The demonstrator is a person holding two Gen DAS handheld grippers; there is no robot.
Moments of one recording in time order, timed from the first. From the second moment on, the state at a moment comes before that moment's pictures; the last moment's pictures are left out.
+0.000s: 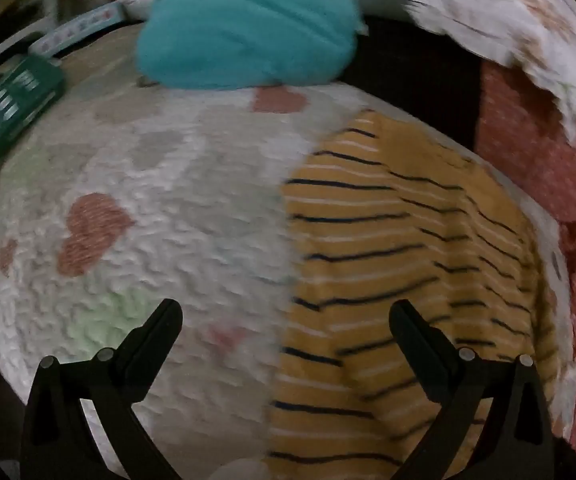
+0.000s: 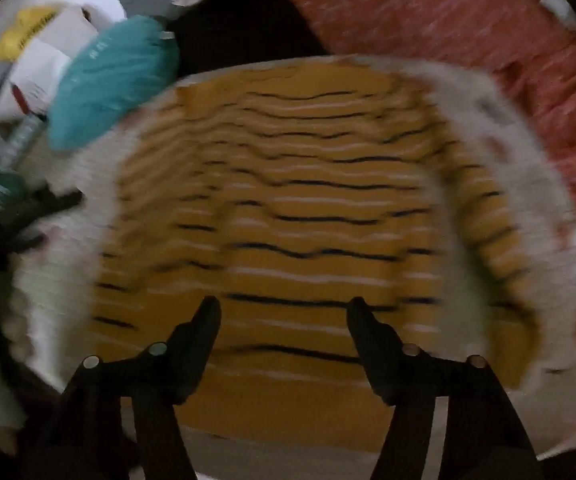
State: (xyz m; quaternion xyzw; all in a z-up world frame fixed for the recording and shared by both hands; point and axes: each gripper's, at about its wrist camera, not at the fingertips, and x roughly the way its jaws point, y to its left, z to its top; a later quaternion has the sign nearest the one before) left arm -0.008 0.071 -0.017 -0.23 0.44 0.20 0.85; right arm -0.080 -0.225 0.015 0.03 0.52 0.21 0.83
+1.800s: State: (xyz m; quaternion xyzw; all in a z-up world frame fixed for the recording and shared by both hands) left arm -0.203 0.279 -0.031 -0.46 0.32 0.52 0.65; right arm -0.082 0.127 0.020 0.04 0.58 0.50 0.64
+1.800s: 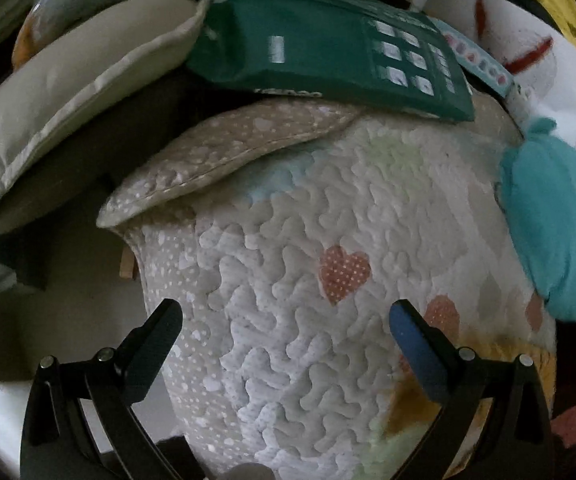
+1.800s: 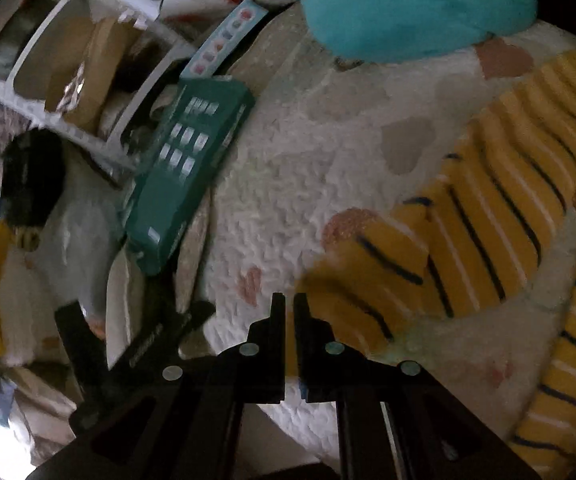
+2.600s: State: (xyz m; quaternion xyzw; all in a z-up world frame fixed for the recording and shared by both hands) left arm -0.035 0.060 -0.057 -0.24 0.52 0.18 0.80; right arm -0.064 -0.294 -0.041 0.04 0.59 0.17 0.78
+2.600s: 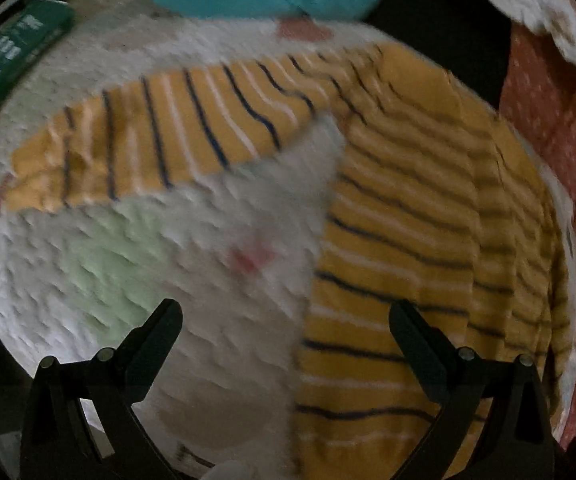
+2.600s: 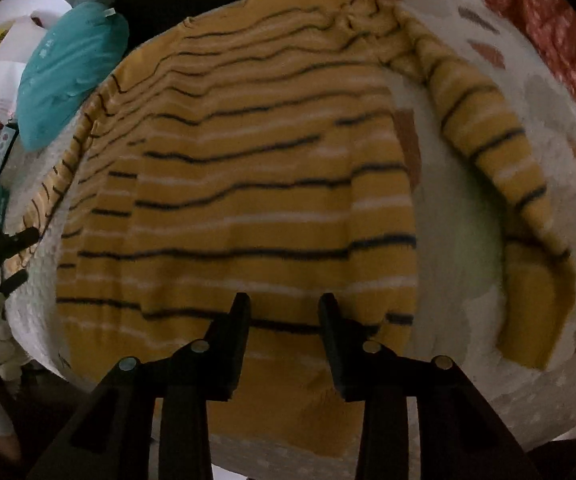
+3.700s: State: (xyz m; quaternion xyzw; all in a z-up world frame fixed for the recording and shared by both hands) left arm -0.153 -0.009 -0.074 -0.26 0.52 0.13 0.80; right arm -0.081 -0.355 -0.042 0.23 0.53 0.20 0.79
